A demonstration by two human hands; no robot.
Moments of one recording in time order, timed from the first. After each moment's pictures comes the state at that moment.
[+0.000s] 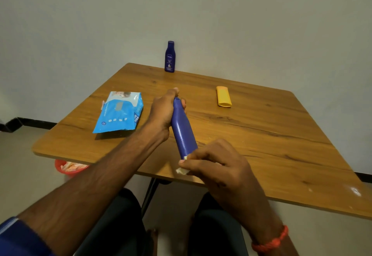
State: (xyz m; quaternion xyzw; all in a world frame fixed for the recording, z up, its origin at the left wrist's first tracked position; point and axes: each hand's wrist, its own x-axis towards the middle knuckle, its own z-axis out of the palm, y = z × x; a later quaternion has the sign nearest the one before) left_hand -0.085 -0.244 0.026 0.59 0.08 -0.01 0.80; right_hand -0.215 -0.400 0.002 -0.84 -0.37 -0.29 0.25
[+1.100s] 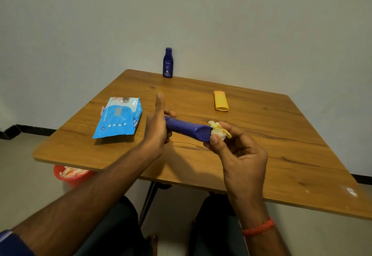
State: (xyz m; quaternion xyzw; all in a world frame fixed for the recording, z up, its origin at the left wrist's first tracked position) left_hand -0.093 -0.237 -0.005 0.66 0.12 0.04 0.74; right_hand -0.205 -0.391 0.010 -0.65 -0.04 -0.25 0.72
